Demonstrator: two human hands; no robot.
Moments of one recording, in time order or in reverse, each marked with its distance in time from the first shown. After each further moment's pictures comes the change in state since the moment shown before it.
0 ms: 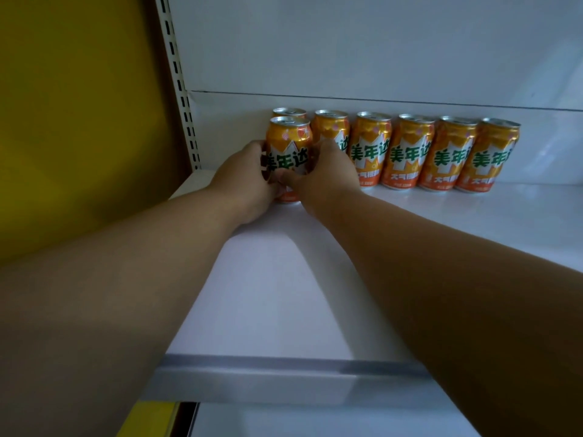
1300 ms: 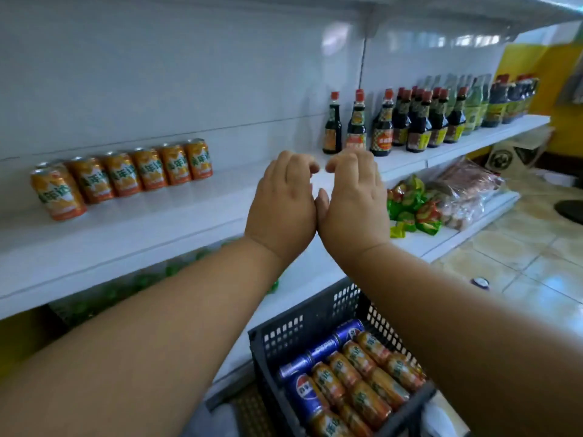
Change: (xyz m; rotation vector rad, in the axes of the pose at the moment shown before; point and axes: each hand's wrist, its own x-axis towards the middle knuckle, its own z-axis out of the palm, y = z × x) left_hand -0.349 0.380 0.099 -0.258 0.097 0.933; right_hand -0.385 0.027 -0.385 -0.563 0.816 -0.186
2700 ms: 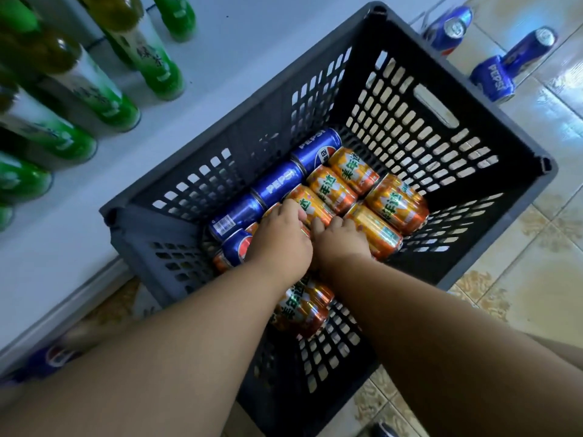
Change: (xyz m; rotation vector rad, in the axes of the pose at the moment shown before) left_hand -0.341 -0.076 0.293 -0.145 -1.221 -0.911; right_hand -0.382 0.264 0.153 -0.582 -1.761 0.611
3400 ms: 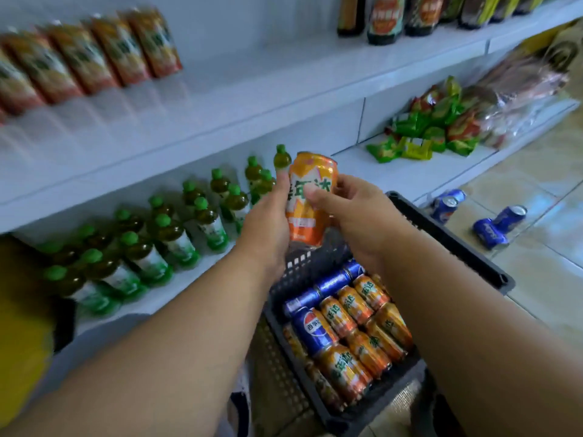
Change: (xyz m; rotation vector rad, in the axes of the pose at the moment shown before) left_hand -0.159 0.080 -0.226 -1.243 0.336 0.080; right_hand -0.241 -0.054 -0.227 1.558 0.321 -0.679
